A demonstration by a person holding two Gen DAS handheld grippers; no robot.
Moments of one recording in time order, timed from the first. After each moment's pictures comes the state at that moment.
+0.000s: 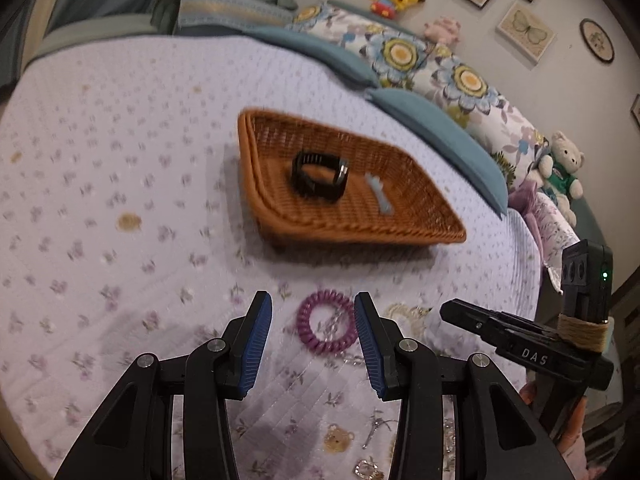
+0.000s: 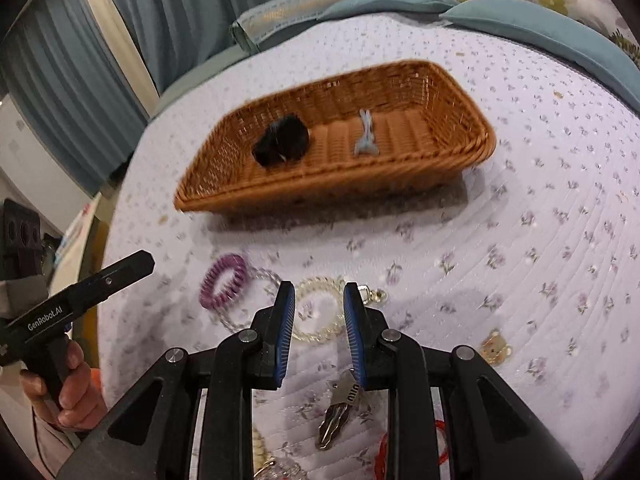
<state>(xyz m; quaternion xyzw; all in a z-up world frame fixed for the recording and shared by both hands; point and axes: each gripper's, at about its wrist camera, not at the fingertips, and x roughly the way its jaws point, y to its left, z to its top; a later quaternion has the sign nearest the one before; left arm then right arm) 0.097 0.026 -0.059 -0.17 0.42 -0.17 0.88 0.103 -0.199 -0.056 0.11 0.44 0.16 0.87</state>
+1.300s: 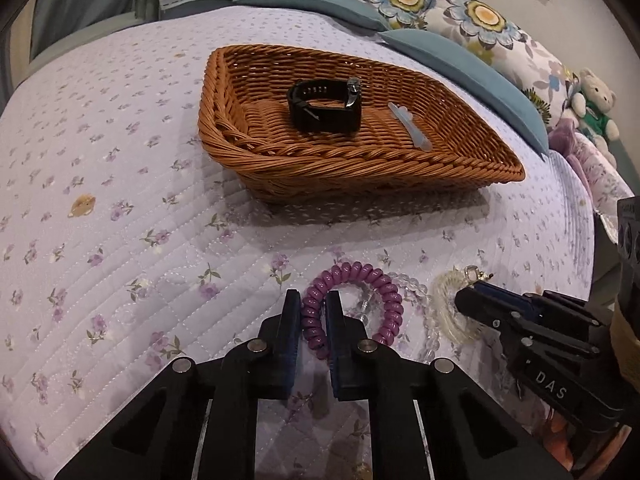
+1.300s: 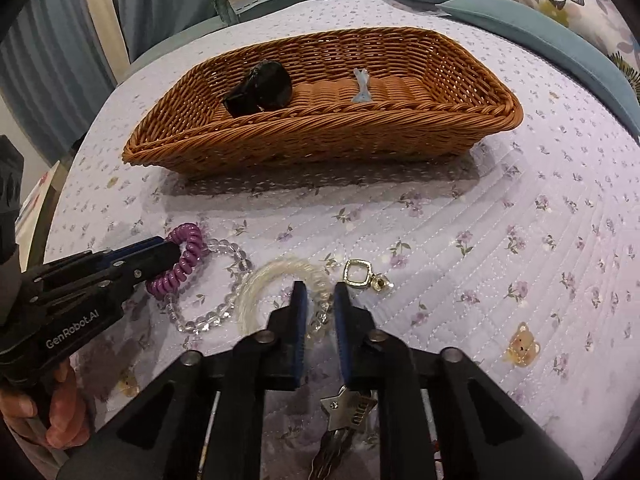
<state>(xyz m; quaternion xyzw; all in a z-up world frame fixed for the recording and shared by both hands) 0.127 -0.025 -0.106 -0.07 0.47 -0.13 0.87 0.118 -0.169 -0.093 0.04 0.47 0.11 0.87</state>
